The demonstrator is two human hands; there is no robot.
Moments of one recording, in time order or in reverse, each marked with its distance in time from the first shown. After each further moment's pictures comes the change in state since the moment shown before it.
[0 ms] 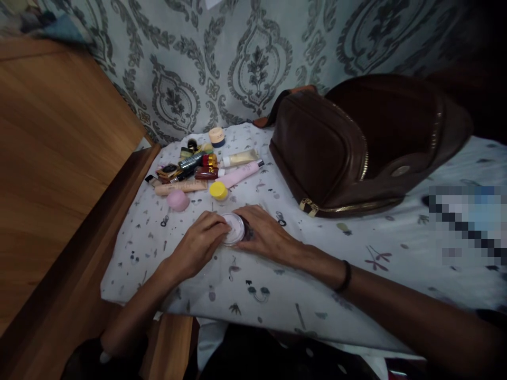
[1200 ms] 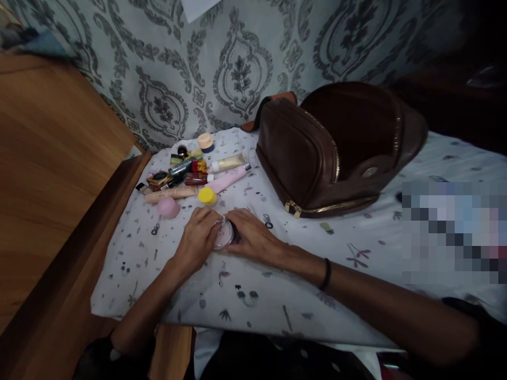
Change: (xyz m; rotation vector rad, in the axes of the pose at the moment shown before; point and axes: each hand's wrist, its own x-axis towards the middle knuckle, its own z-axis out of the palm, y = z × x) left_hand 0.026 0.000 0.022 0.065 0.092 -0.223; right_hand 0.003 -0.001 0.001 -0.037 -0.011 0.069
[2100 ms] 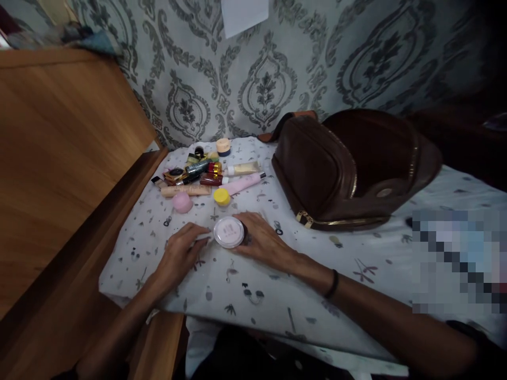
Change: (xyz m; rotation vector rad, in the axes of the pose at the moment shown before) left_hand -0.064 -0.015 -0.036 -0.106 0.029 -0.177; right_hand -0.002 -0.006 -0.002 -0.019 -0.033 -0.050
